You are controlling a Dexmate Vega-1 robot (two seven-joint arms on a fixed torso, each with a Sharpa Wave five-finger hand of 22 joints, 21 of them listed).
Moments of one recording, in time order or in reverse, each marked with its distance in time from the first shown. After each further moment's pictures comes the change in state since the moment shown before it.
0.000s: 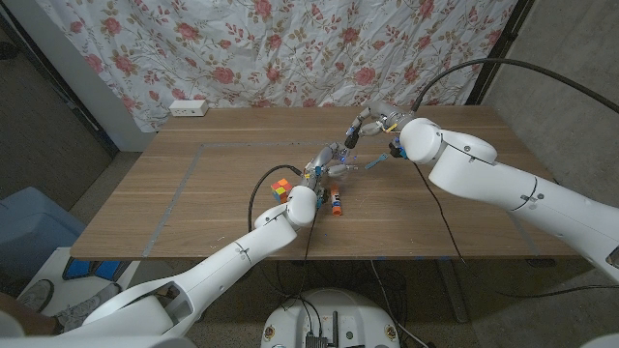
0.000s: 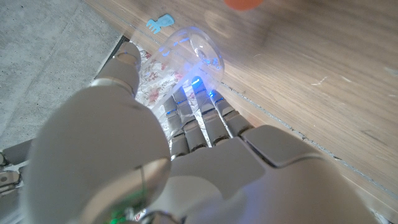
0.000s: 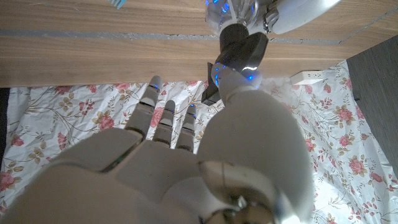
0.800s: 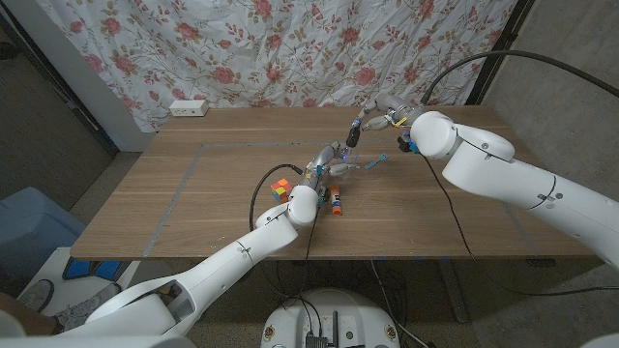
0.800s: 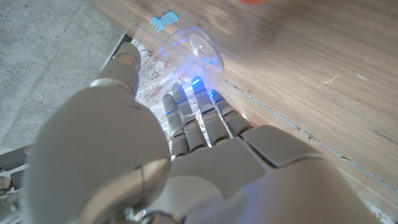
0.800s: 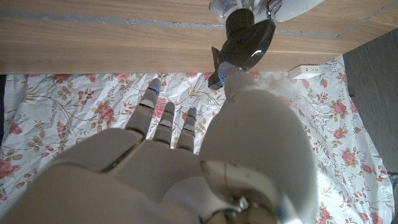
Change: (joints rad) left arm -0.010 -0.009 0.004 0.020 0.008 -0.021 0.003; left_hand 0.000 0.000 0.000 0.000 0.000 0.000 0.000 0.005 -0.008 0.004 0.004 0.000 0.000 0.004 0.004 -0.006 -0.001 0.000 0.000 0.000 0.000; right arm -0.045 -0.049 0.091 -0.033 0.003 0.058 0.034; right_hand -0.049 -0.022 -0.053 0.030 0.005 -0.189 -0.009 -0.124 -0.050 -0.055 0.016 -0.016 0.003 -0.034 0.010 0.000 0.006 -0.036 0.001 -0.003 0.000
